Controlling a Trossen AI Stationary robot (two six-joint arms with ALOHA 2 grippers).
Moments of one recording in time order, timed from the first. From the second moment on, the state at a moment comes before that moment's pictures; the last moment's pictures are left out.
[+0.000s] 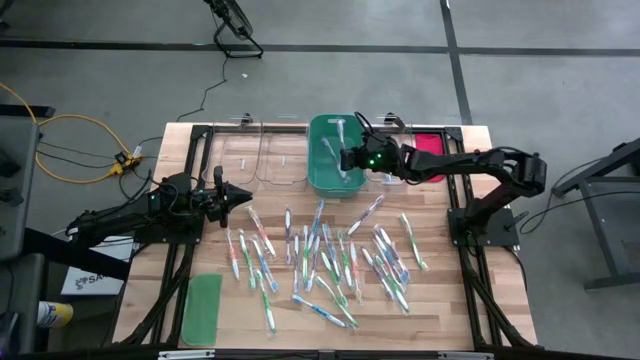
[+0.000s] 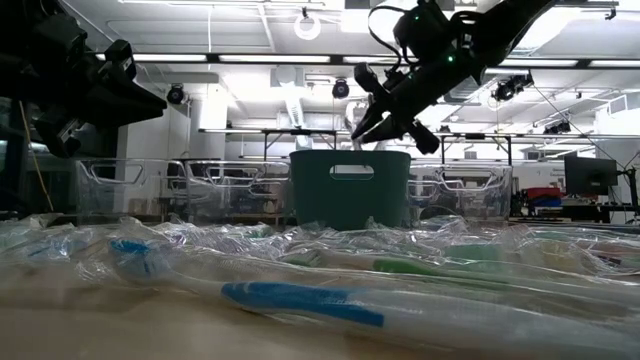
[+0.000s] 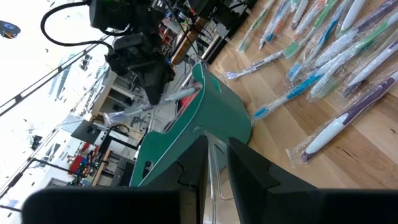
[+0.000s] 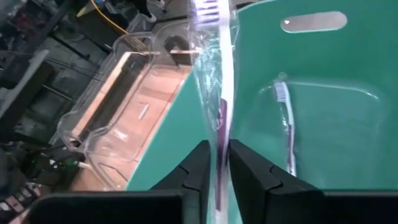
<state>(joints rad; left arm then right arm) 0.28 0.01 0.10 -0.18 0.12 1.02 -0.36 1.53 0.87 0.19 0.20 0.83</state>
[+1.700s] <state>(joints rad) 0.28 0.01 0.10 -0.18 0.12 1.02 0.00 1.44 0.87 -0.33 0.03 -0.29</state>
